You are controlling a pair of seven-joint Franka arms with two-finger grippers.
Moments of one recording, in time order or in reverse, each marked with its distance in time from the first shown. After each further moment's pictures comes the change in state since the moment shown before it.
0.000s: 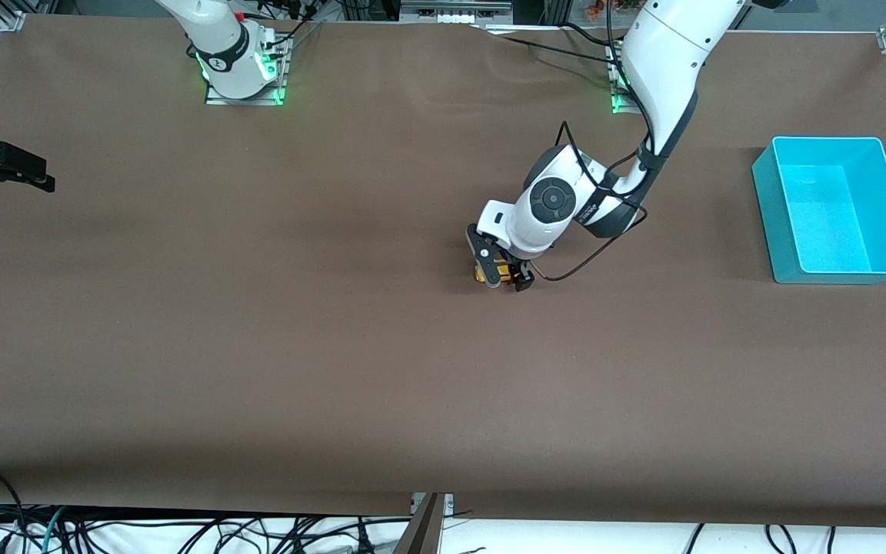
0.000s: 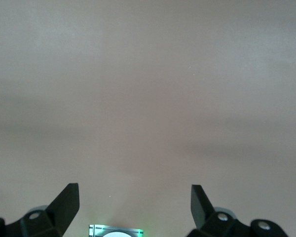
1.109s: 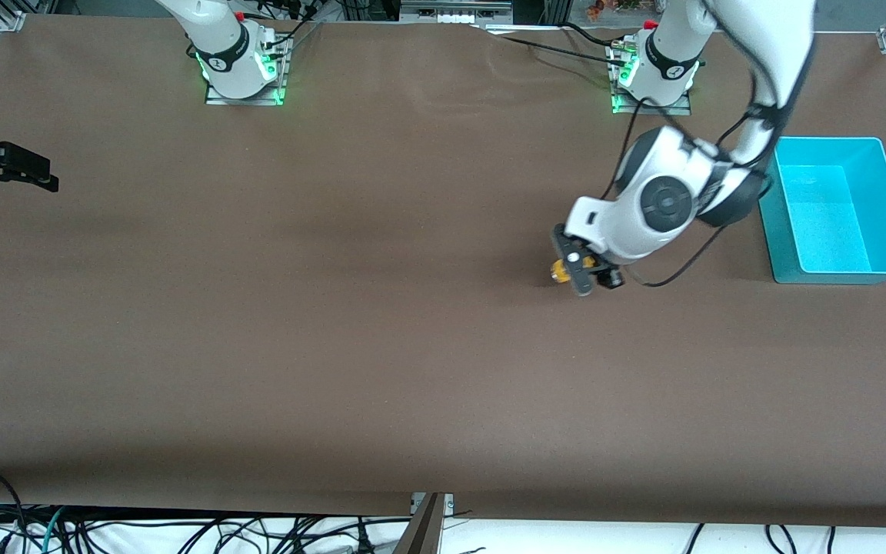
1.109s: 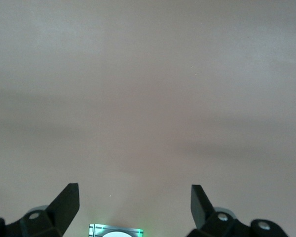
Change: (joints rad) left arm 0.268 -0.344 0.014 -0.084 0.014 -0.410 0.263; right arm -0.005 0.000 0.015 -0.008 -0.002 0.004 0.000
